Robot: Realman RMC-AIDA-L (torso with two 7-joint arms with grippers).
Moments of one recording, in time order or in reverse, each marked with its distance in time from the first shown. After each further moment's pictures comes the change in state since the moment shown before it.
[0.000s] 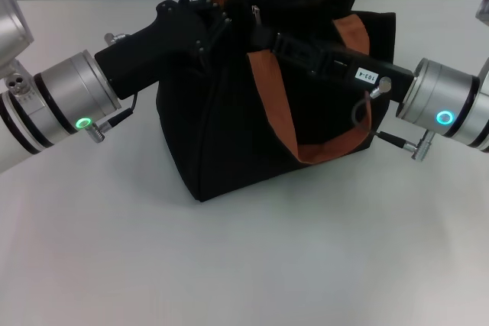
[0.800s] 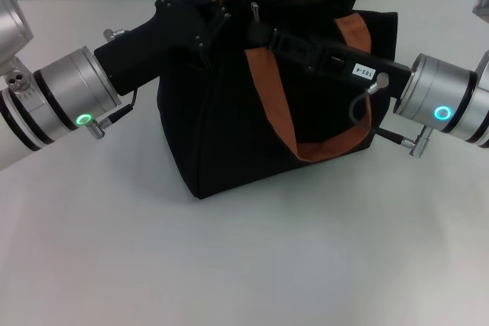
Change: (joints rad) left arm -0.006 0.000 -0.012 -0.002 -0.001 -0.003 0.010; right arm 0.010 0.002 -0.008 -0.009 0.004 -0.002 0.019
